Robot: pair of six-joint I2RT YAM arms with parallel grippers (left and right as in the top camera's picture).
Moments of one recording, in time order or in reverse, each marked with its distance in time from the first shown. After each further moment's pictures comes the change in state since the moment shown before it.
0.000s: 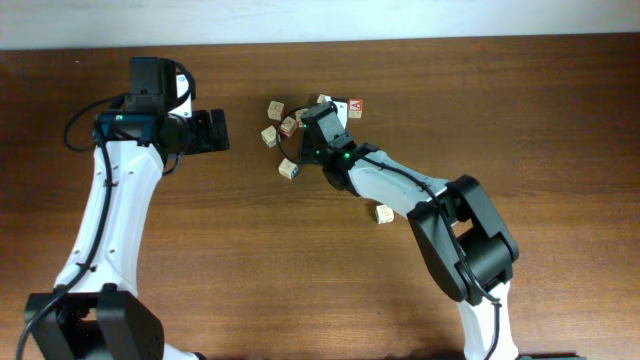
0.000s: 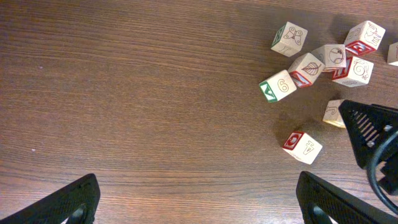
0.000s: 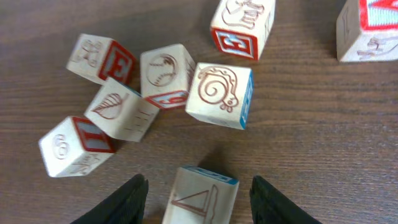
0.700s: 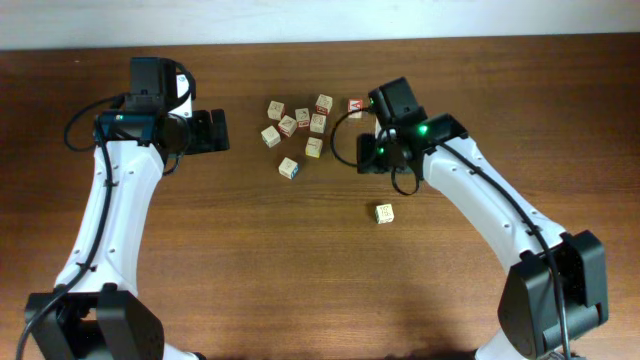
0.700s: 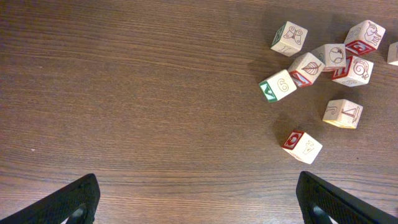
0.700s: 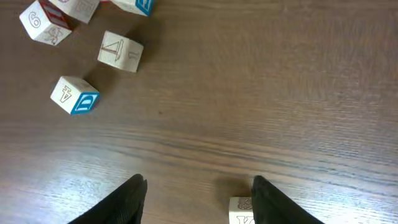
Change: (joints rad) left arm 0.000 0.000 -0.001 0.000 0.000 0.000; right arm -0.178 -0.387 -0.002 -0.697 -0.209 -0.225
